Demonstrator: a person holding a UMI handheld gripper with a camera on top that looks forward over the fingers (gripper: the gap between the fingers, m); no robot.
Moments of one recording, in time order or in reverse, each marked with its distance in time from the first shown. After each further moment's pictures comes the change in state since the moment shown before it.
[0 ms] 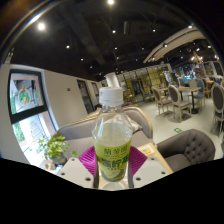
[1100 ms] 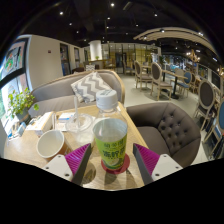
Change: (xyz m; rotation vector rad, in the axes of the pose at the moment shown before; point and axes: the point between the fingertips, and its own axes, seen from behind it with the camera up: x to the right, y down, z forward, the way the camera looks) arm 0.160 0.189 0.003 -0.340 0.279 -0.148
